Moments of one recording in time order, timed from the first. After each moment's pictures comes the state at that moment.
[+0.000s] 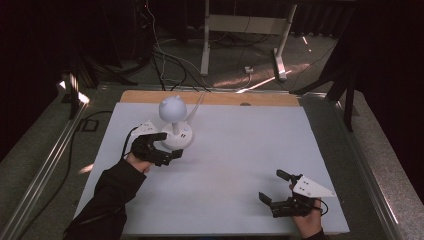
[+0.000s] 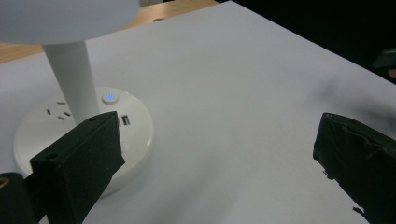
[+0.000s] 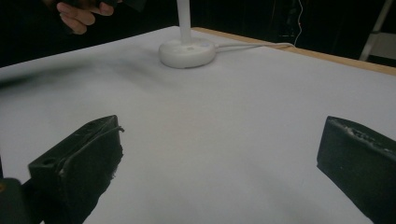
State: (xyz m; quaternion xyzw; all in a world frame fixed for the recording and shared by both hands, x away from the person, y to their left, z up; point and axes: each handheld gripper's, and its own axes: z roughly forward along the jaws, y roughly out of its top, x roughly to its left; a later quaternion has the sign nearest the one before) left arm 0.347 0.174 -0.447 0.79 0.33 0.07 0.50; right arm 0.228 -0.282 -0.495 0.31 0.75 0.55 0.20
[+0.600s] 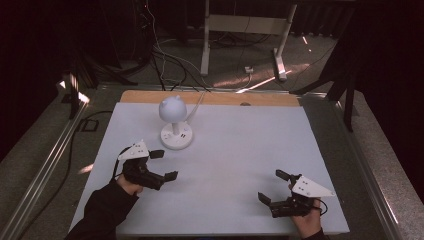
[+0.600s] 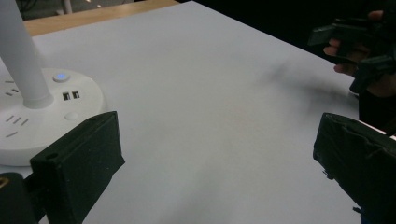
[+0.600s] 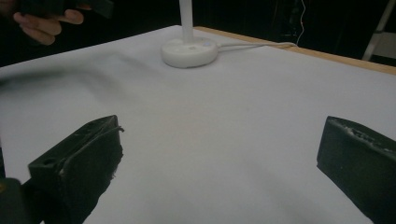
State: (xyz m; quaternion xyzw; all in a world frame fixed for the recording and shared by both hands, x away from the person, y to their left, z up) left arm 0.288 0.186 -0.460 0.80 0.29 0.06 0.53; right arm 0.228 -0.281 -0.494 0.31 0.75 0.55 0.20
